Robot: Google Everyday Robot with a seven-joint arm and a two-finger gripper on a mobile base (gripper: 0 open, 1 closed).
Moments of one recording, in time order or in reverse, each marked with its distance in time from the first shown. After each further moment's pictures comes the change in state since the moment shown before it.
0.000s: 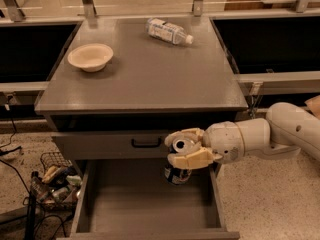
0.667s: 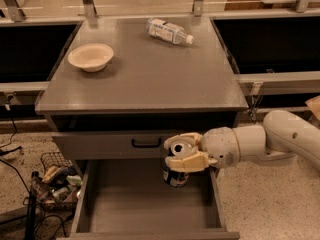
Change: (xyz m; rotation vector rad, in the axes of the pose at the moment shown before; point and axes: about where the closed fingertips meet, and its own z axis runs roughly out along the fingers) arm 0.017 -0.011 0.007 0.045 -0.002 0.028
